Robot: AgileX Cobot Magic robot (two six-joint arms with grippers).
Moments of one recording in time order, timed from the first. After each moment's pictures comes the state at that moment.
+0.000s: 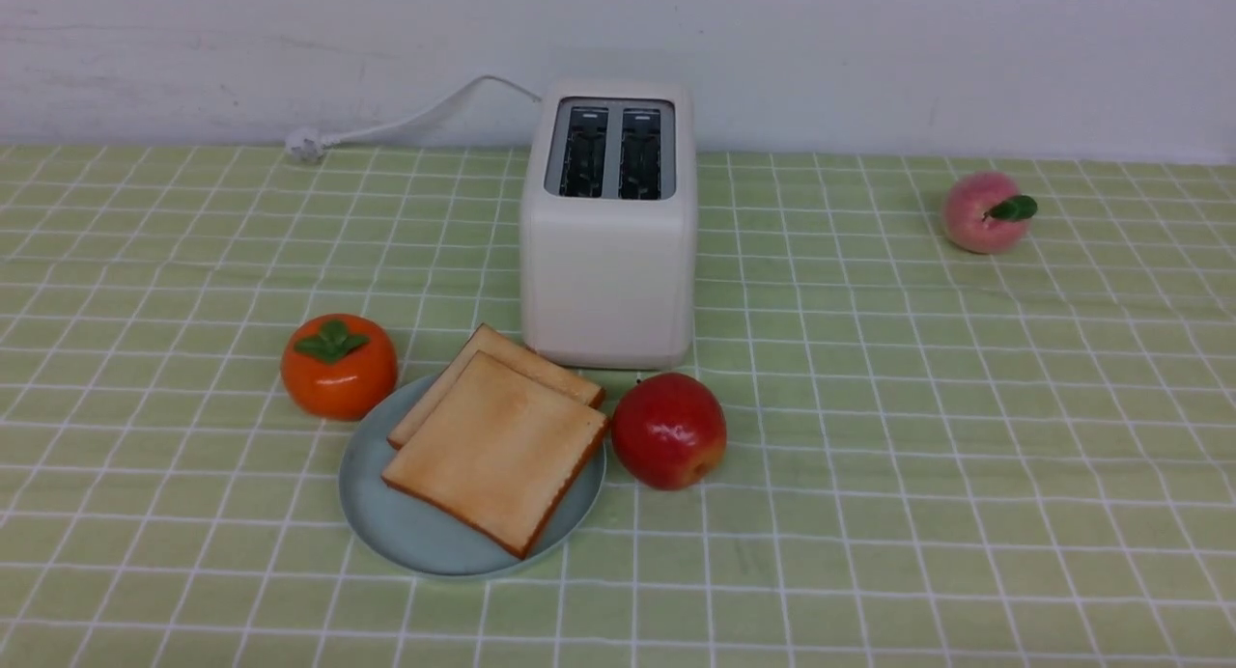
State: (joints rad) right arm 0.15 -0.01 0.00 -0.31 0.33 0.43; left arm -0.33 0.21 -0.27 -0.35 0.58 0.21
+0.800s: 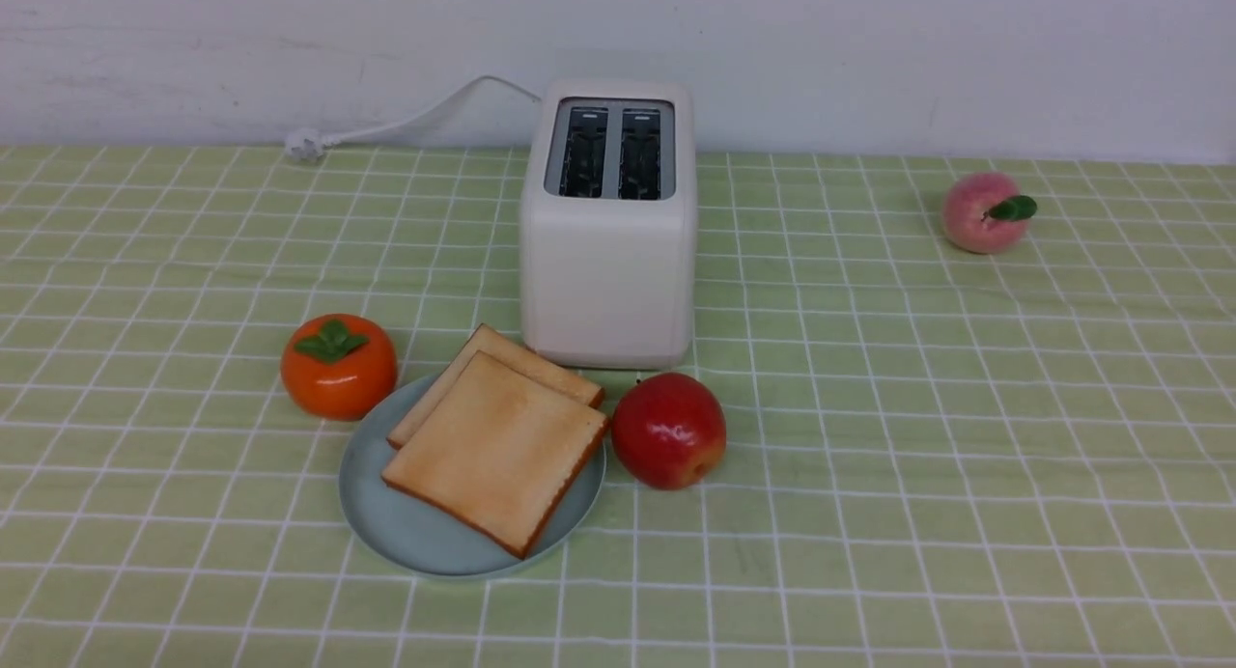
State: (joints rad) right arm 0.00 -0.01 0.02 0.05 0.38 0.07; left arm -0.33 0.21 -0.27 -0.35 0.58 0.21
